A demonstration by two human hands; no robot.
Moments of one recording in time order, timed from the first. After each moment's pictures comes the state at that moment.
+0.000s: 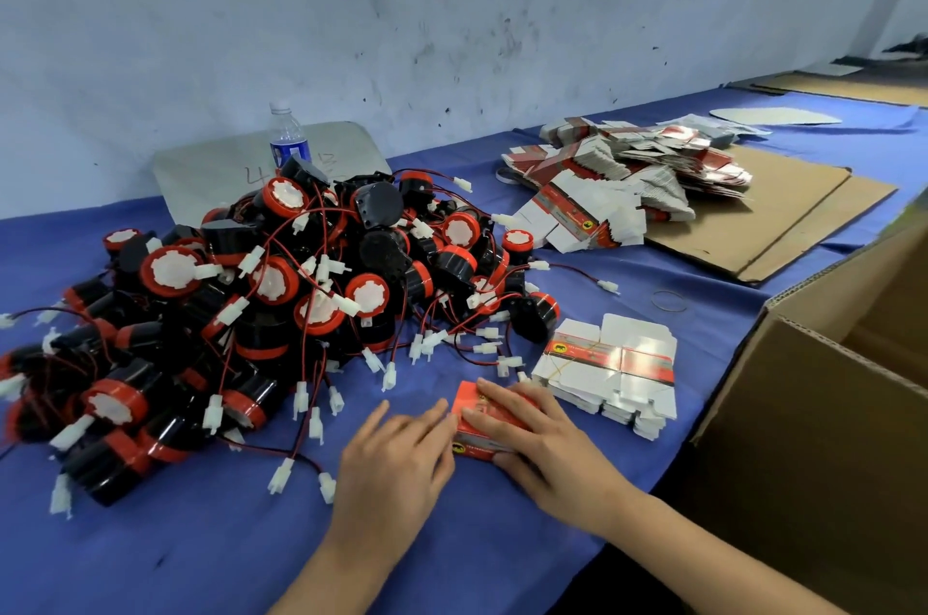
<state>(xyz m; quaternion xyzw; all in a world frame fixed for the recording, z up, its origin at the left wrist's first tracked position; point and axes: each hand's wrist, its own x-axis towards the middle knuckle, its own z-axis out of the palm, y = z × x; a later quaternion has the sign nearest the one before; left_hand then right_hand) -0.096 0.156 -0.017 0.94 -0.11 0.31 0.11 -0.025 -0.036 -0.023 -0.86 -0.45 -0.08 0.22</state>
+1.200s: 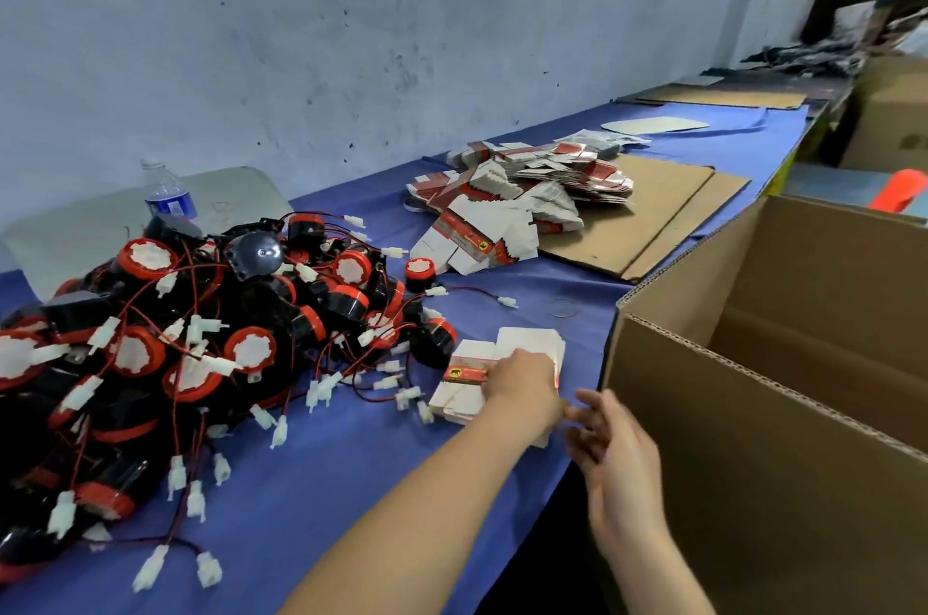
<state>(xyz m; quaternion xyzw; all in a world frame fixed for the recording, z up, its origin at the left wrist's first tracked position) 0.031 -0.046 0.045 0.99 -0.09 -0.06 0.12 -0.041 -0.125 0.014 -0.50 0.24 -0.09 0.83</state>
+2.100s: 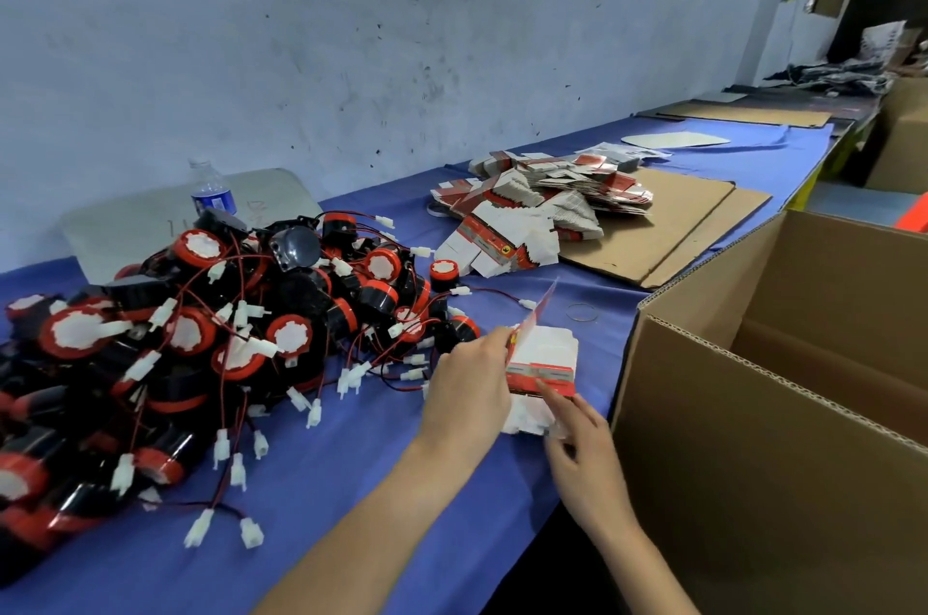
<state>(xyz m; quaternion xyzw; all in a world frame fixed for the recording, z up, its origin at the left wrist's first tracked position) -0.035 0.029 0.077 0.94 -0.13 0.23 0.24 -0.036 -0.112 -0.029 -0.89 -0.03 -0.10 0.44</state>
